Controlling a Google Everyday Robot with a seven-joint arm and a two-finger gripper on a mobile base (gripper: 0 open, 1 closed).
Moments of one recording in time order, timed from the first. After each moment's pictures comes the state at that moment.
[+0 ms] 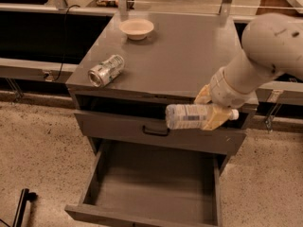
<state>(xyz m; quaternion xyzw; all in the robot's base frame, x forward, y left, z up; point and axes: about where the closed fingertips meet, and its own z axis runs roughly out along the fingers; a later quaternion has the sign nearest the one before) 0.518 -0.153 0.807 -0.74 0.64 0.02 0.19</state>
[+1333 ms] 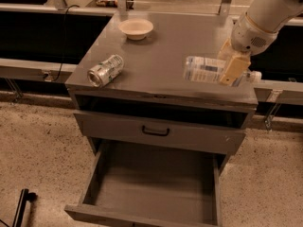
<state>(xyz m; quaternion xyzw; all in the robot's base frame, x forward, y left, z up) 0.591 -0.207 0.902 -0.66 0.73 0.04 0.17</state>
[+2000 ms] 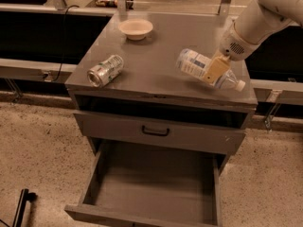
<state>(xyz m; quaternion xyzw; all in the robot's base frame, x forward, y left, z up) 0.629 -0.191 0.880 -0.51 0.83 0.04 0.22</state>
